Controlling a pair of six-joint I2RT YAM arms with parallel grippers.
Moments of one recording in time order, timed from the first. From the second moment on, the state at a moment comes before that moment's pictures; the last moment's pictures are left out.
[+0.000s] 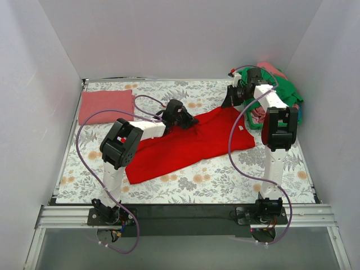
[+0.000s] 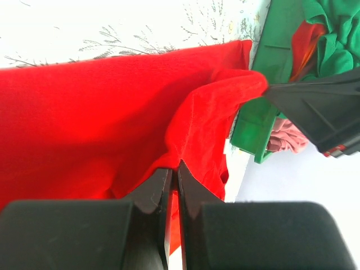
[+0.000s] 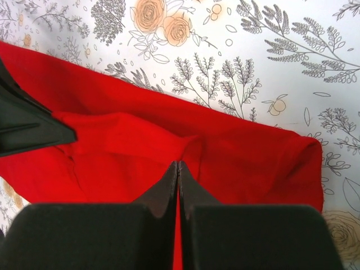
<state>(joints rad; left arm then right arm) -0.60 2.12 1.34 0.21 0.12 -1.26 0.05 2.26 1.91 -0.69 -0.77 -0.20</state>
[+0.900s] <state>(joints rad) -0.56 2.12 1.26 0.28 0.26 -1.27 0.02 2.24 1.80 -0.68 -0.77 -0.23</state>
